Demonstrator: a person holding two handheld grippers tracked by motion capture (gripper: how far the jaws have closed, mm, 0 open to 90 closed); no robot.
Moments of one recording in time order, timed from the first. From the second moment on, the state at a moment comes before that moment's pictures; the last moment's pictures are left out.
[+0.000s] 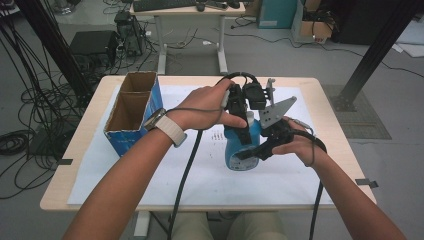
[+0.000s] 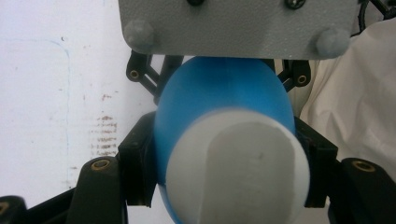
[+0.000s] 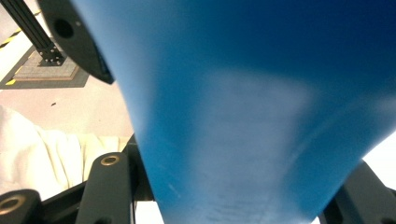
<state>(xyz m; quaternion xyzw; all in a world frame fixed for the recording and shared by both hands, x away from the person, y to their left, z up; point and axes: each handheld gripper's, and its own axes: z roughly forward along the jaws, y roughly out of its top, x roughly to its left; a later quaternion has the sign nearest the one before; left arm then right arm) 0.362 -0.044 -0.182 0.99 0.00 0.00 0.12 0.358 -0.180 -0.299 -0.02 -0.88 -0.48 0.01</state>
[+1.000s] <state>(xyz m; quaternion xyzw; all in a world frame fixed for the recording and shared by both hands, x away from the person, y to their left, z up) 0.362 -0.046 -0.183 0.99 0.01 0.00 0.12 0.359 -0.178 -0.303 -0.01 -0.87 -0.49 0.01</state>
